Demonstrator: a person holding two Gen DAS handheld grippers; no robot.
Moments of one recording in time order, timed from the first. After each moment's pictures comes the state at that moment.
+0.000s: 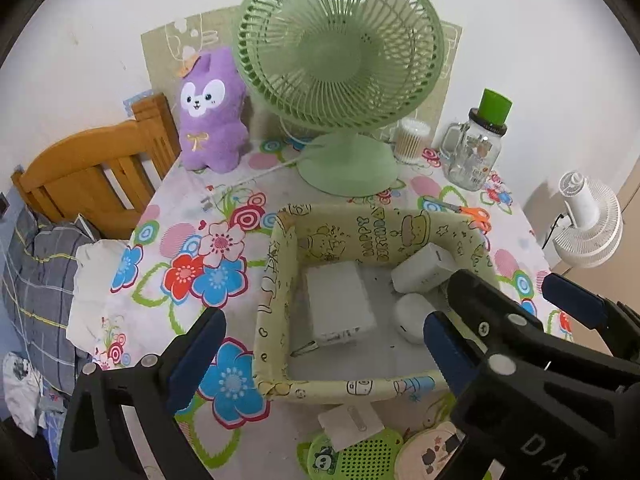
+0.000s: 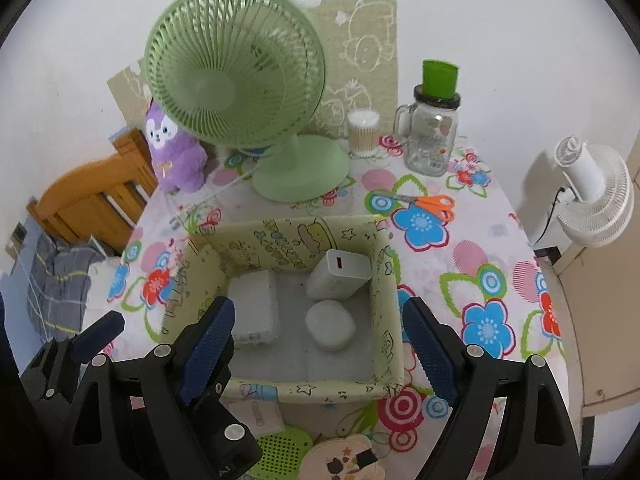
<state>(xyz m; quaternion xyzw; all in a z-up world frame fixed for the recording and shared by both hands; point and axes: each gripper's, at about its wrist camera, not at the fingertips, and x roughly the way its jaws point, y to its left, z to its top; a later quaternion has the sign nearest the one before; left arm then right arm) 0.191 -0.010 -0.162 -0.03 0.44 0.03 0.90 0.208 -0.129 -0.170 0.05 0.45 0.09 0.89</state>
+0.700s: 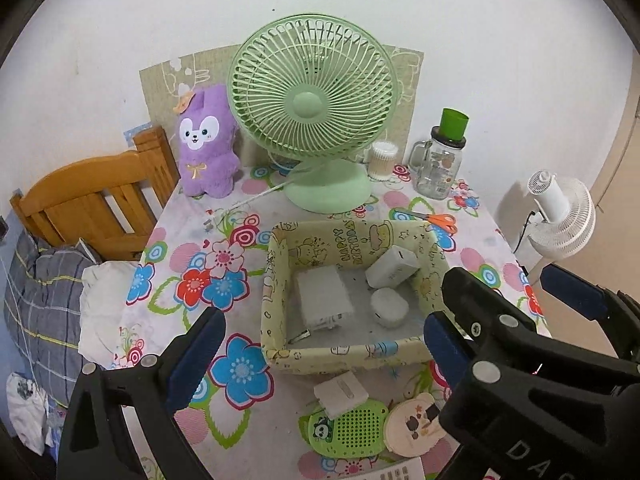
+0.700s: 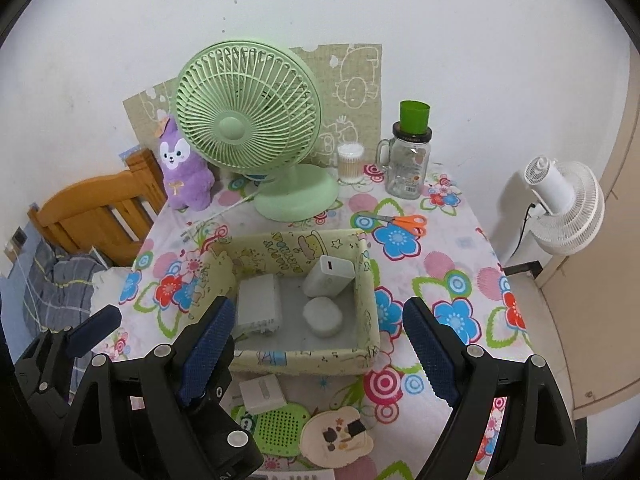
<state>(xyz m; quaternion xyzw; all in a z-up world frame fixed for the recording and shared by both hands) 0.145 -0.019 -0.120 -0.01 0.41 0.00 0.91 0.151 -0.135 -0.125 0.04 0.41 0.07 0.91</state>
